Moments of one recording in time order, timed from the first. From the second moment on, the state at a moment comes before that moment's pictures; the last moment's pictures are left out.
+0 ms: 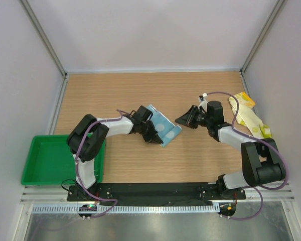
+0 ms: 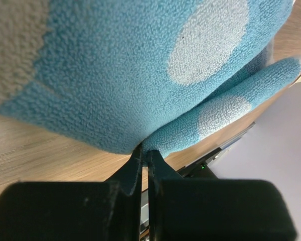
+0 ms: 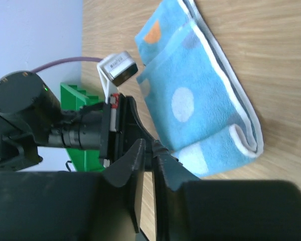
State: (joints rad) left arm -0.68 1.90 1.07 -0.21 0.42 -1.17; right arm 0.19 1.43 0.65 0.28 -0.65 0.78
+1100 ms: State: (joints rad) left arm -0.66 1.77 0.91 -0.17 0.32 -1.15; right arm 0.19 1.72 0.64 0.28 -0.63 0.76
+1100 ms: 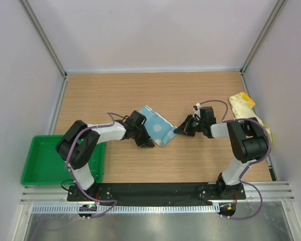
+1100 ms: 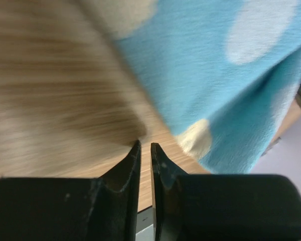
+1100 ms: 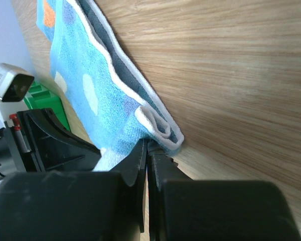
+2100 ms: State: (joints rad) left arm -0.99 1.83 1.33 -0.43 -0.04 -0.47; right arm 0.22 1.74 0.67 0.28 -0.60 0.73
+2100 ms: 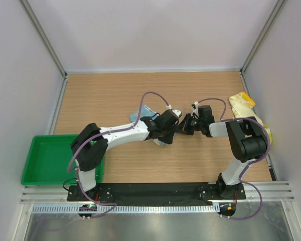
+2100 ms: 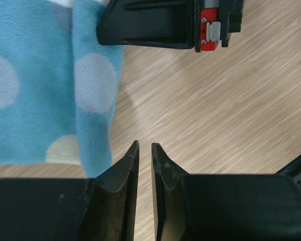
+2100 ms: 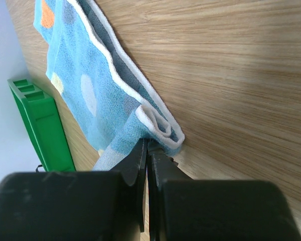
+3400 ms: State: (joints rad) left arm -0.81 1.89 1.16 -0.16 0.08 -0.55; right arm 0.23 1.66 0.72 0.19 -0.62 0.72
